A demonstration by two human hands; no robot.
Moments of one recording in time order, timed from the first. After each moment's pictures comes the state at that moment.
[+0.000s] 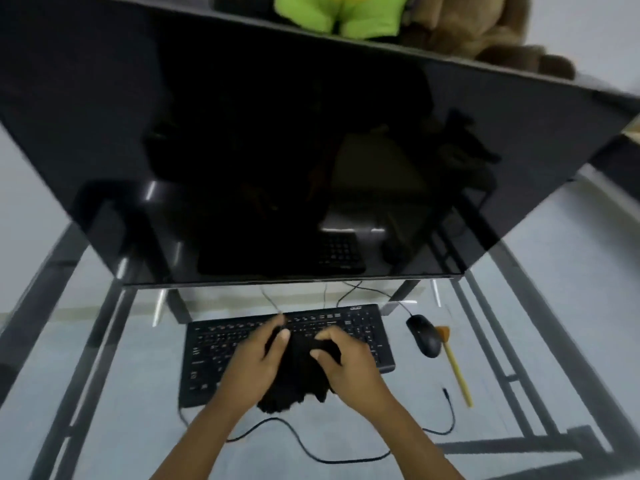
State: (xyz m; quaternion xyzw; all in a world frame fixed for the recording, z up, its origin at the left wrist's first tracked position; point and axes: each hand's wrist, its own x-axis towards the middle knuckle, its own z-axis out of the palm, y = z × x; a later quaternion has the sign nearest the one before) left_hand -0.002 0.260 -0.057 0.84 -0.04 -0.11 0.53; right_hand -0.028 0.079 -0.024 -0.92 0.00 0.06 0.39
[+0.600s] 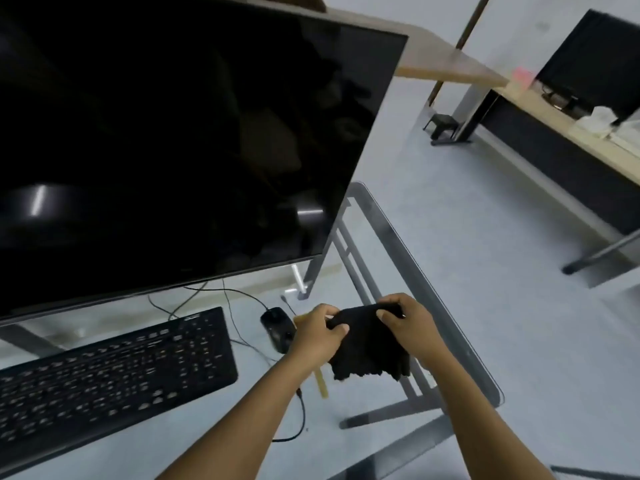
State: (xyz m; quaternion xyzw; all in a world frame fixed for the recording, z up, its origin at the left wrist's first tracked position) left_hand -0.002 -0.116 -0.047 0.79 -0.09 -0.30 0.52; right_hand -0.067 -0.285 0.003 -0.89 0.28 0.00 0.36
